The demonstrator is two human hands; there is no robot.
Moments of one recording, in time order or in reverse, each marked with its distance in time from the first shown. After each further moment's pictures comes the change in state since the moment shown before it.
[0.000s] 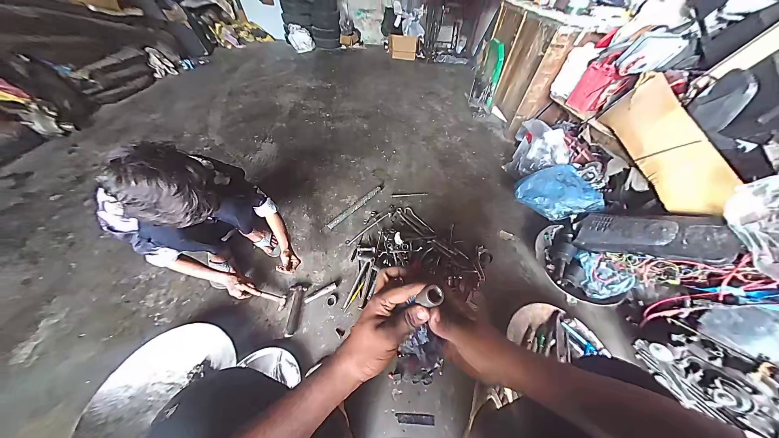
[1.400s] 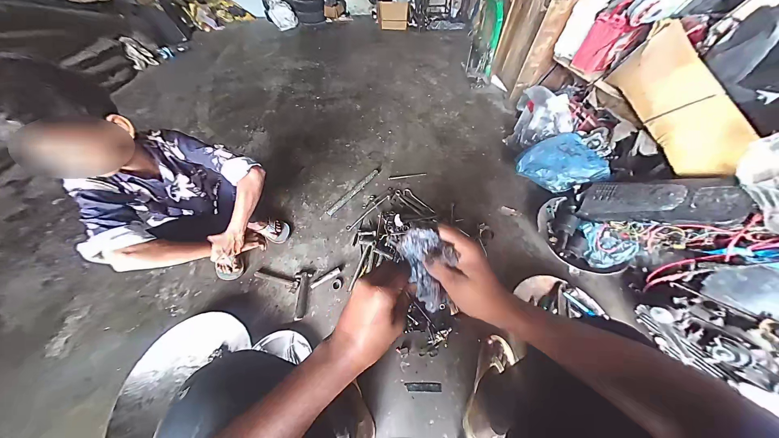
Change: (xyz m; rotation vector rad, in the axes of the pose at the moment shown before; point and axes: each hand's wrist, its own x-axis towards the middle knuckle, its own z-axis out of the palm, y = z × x) left_hand -0.002 0.027 0.002 0.977 -0.050 0.210; right_hand 0.028 -0.019 -0.007 -0.760 0.286 -0.410
